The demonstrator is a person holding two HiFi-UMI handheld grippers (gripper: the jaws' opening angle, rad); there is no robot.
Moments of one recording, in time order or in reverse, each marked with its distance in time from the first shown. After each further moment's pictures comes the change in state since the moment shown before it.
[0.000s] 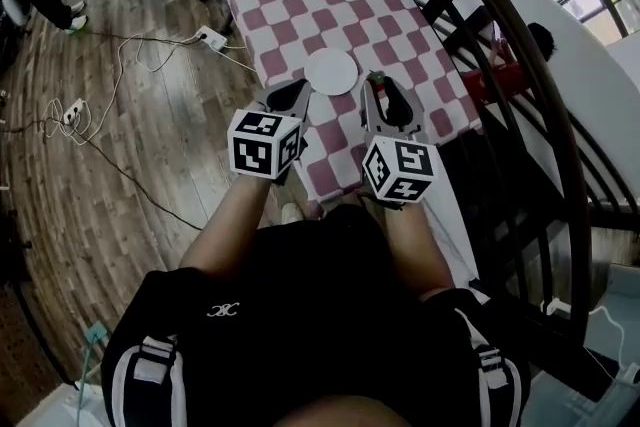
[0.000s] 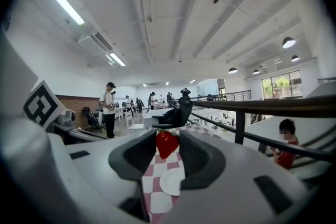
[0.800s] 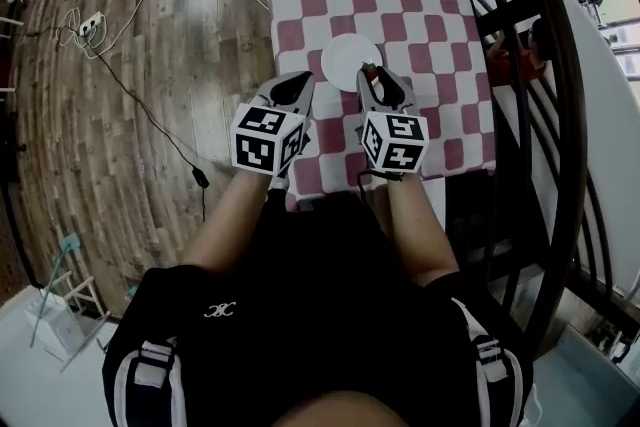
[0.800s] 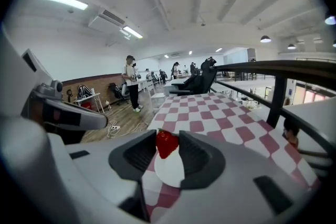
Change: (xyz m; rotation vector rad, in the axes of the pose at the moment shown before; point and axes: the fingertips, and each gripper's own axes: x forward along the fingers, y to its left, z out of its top) left arm 0.066 0.052 -0.063 -0.157 0.080 0.213; right arm 0.129 -0.020 -0.135 -0.062 0.357 0.293
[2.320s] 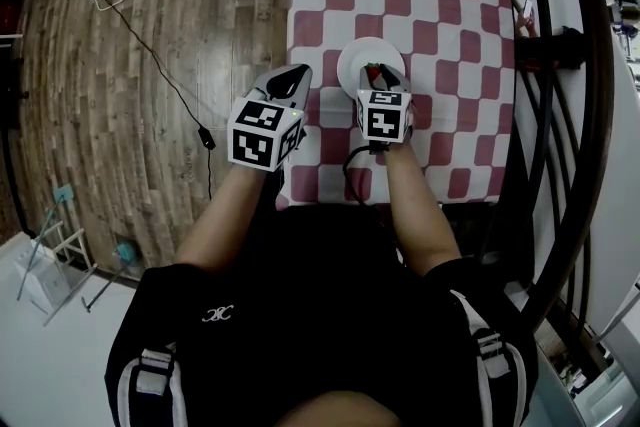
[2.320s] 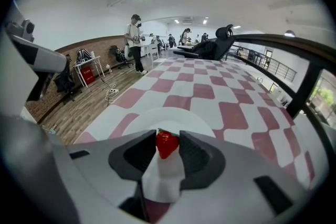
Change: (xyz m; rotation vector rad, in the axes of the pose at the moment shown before) left arm 0.035 0.063 -0.025 -0.065 0.084 0.139; right arm 0.122 -0.024 -0.102 -0.162 0.378 0.009
